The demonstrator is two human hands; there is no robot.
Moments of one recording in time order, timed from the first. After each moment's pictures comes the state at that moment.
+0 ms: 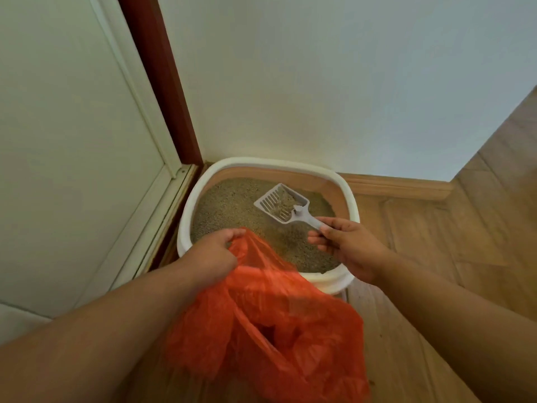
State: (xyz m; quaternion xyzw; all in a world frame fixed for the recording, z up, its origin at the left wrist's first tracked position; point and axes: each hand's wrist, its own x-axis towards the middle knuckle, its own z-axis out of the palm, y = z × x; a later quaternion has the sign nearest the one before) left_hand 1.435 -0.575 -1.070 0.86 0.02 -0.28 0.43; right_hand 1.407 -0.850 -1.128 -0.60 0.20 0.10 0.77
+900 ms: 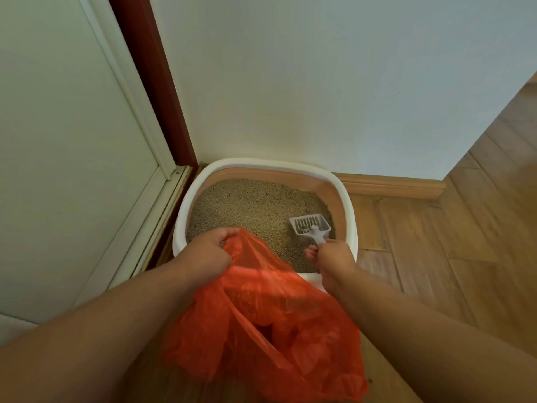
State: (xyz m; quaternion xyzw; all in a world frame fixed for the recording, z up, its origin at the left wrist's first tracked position) left_hand 1.439 -0.572 -1.071 0.86 0.01 -0.28 0.44; right_hand 1.417 -0.817 -1.188 -0.54 0.41 0.00 0.74
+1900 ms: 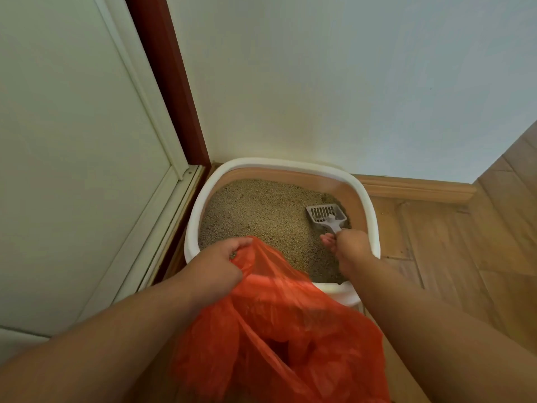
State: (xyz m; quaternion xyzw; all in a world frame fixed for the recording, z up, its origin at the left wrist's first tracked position) left_hand 1.437 -0.564 -1.067 0.86 0.01 -0.28 0.43; right_hand 1.476 -0.838 -1.208 -0.48 0.44 -0.05 0.76
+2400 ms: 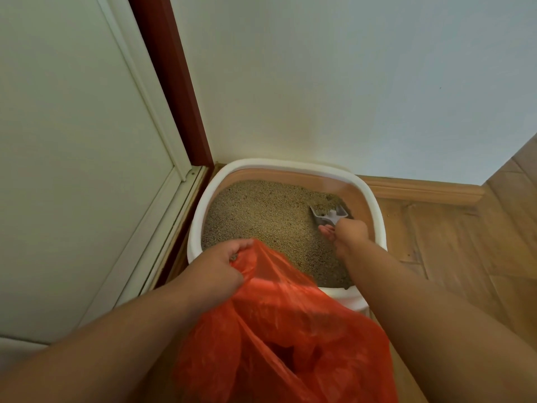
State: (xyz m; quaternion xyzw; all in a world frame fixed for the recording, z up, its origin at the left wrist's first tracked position) left_hand 1.439 -0.557 -1.067 0.85 0.00 -0.28 0.45; right_hand 1.513 -0.834 -1.199 -0.48 0.47 -0.06 0.74
